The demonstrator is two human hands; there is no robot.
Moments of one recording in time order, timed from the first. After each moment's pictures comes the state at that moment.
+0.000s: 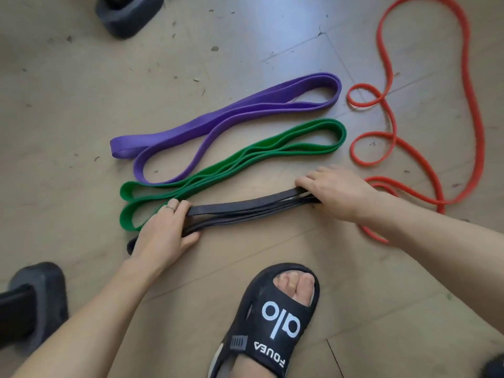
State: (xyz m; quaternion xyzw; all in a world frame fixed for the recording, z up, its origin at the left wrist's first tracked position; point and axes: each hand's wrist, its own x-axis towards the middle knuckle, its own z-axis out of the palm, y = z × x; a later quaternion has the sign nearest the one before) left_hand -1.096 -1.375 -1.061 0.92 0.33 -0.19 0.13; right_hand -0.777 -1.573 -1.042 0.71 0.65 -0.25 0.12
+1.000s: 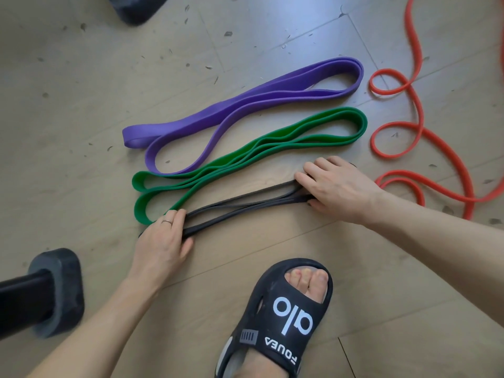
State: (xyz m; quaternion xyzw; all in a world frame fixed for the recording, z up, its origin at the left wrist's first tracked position) left_hand -1.144 -1.387 -1.068 0.94 0.30 -0.17 0.02; right_hand -0.797 -1.567 -1.059 0.69 0.71 -0.10 0.10
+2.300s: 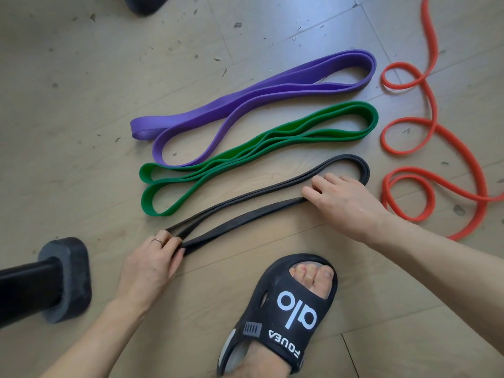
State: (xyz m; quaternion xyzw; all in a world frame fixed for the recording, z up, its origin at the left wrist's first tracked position) left_hand -1.202 -1.409 -1.059 0.94 0.32 -0.12 0.03; right_hand -0.823 -1.595 -1.081 0.71 0.70 -0.08 -0.04
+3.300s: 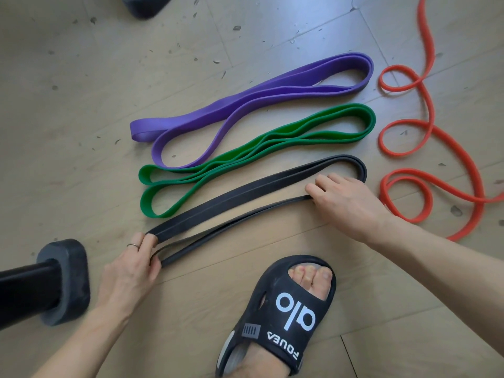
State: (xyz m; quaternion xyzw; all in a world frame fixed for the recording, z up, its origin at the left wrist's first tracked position) left_hand -1.214 -1.402 -1.036 0.89 0.41 -0.19 0.06; right_hand -0.821 -1.596 -1.081 0.74 0.67 -0.09 0.00
